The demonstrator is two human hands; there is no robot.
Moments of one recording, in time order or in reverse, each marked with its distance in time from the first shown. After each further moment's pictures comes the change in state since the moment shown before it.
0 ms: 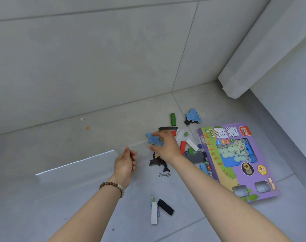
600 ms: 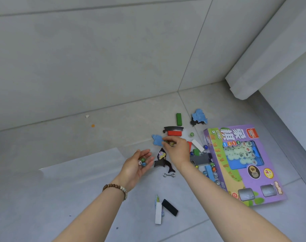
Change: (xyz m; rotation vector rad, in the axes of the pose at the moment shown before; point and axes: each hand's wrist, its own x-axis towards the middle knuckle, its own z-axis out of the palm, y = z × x) left_hand -0.005 -0.003 -0.002 -0.282 -0.257 -0.199; right_hand -0.010 0.003 0.002 0.157 0.256 0.086
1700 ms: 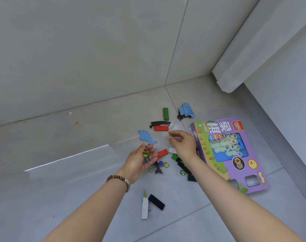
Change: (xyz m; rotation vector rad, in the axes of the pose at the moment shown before) left_hand 0.005 -0.022 0.044 0.154 -0.043 -0.042; right_hand 0.010 0.027 -0.055 0.100 0.013 0.092
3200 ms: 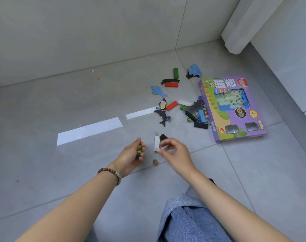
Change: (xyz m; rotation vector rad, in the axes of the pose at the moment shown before) left_hand -0.111 -0.095 -0.100 0.119 0.043 -0.039; right_hand -0.211 0.059 0.020 0.075 -0.252 -0.080
